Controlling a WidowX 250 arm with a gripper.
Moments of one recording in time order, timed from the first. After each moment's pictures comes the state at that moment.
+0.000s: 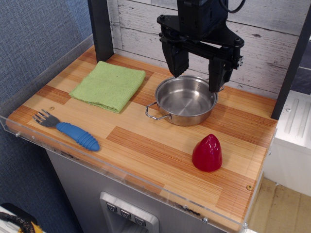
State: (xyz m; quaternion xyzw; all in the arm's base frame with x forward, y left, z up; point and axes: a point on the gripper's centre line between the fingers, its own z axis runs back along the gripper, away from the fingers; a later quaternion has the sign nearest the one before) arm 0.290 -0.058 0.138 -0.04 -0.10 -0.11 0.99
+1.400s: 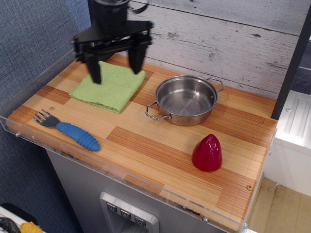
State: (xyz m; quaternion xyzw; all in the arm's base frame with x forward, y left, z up) arm 0.279 0.070 0.110 0.05 -0.08 0.49 0.87
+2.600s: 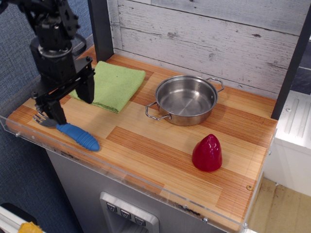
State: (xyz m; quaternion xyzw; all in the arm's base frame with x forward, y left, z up) arm 0.242 0.127 0.049 0.02 -0.06 0.66 0.75
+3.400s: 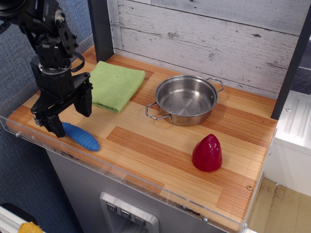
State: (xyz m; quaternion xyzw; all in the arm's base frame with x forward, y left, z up) arm 0.238 0.134 0.024 0.03 -0.05 0.66 0.75
